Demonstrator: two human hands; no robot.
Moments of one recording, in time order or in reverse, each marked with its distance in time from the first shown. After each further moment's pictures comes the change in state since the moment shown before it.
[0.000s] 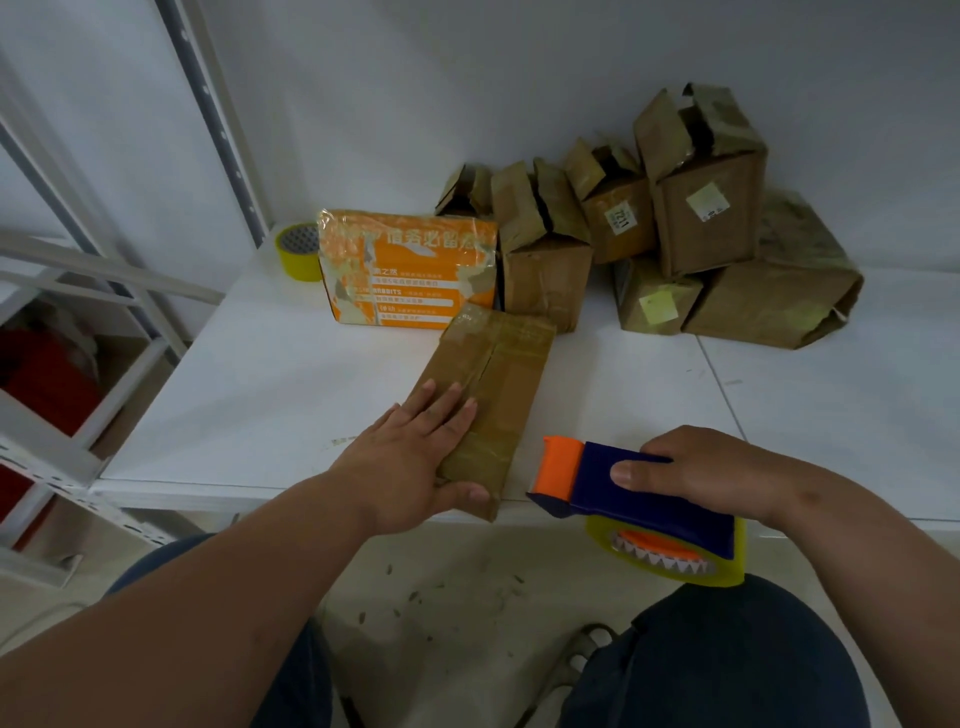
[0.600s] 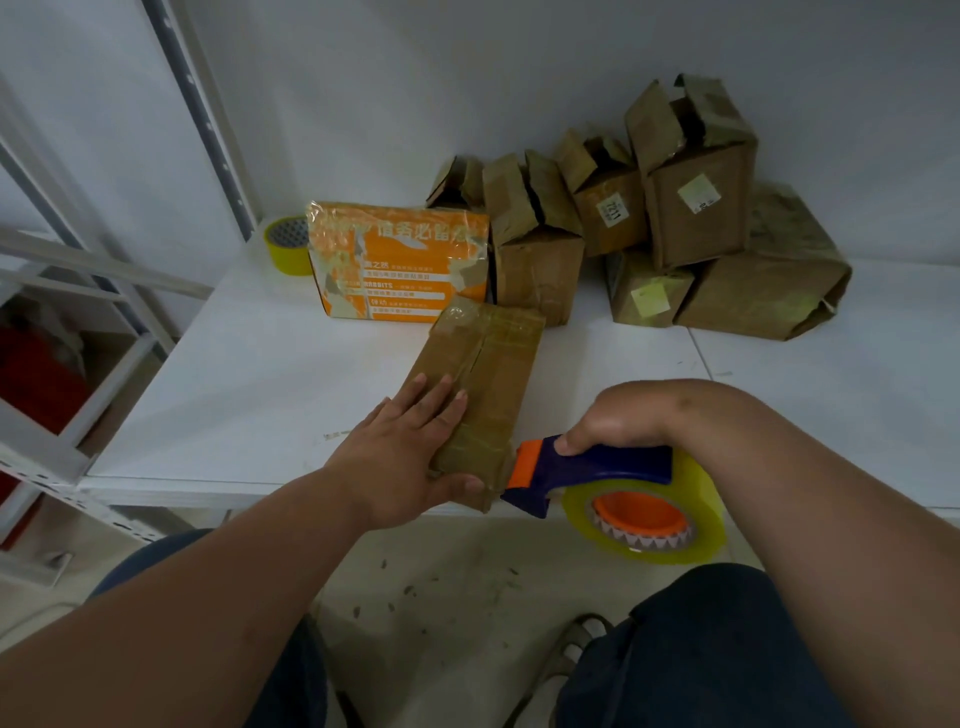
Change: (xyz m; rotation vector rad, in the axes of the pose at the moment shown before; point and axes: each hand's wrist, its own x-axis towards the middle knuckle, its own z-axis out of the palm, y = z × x) left_hand 0.000 0.003 0.000 -0.025 -0.003 -0.038; right_hand 0.029 -0.065 -0.011 -0.234 -0.149 0.202
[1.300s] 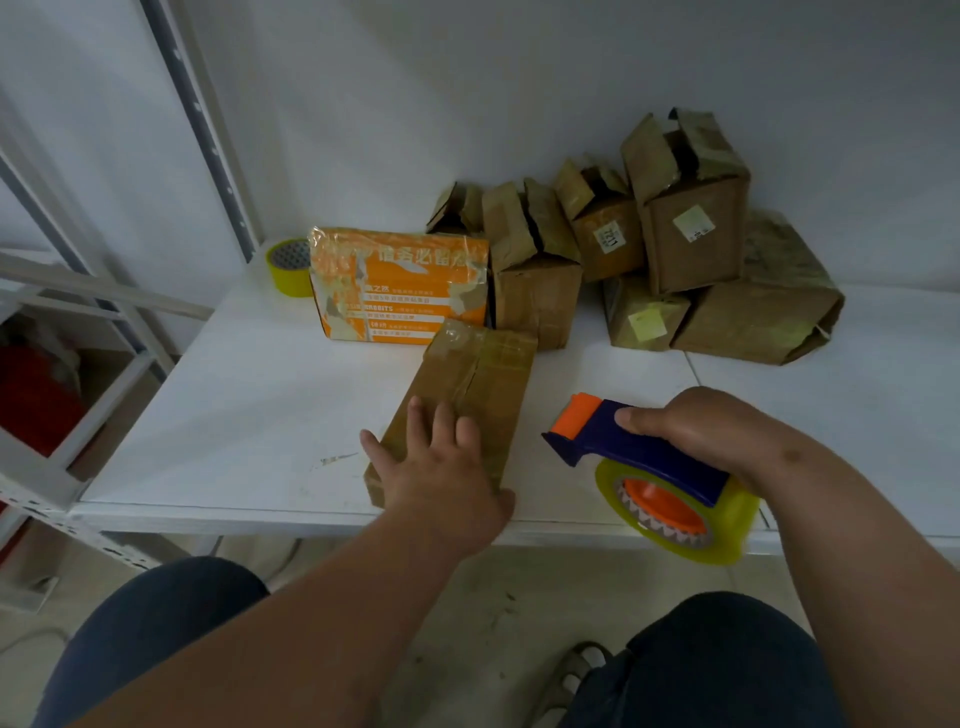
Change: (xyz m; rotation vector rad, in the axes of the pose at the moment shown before) left_hand 0.013 0.068 -0.013 -0.042 0.076 -0.362; right_hand -0.016 0.048 -0.009 0.394 0.363 0.061
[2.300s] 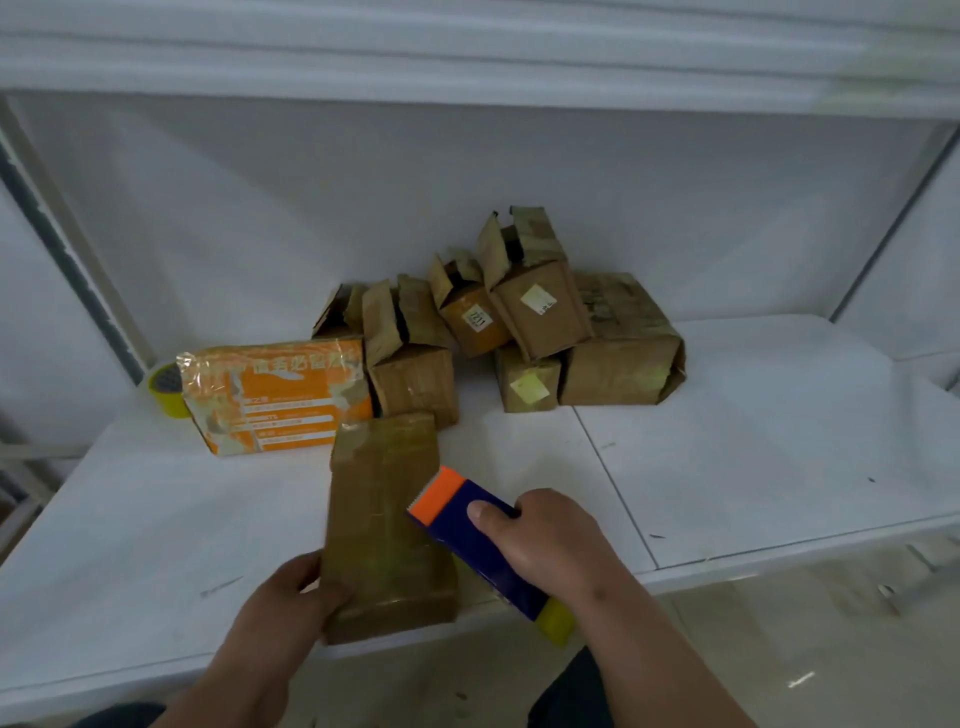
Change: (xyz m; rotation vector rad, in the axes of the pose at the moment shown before) left_hand -0.014 -0.021 0.009 -1.170 -0.053 -0.334; right_hand -0.004 0.033 0.044 0.139 0.172 -0.179
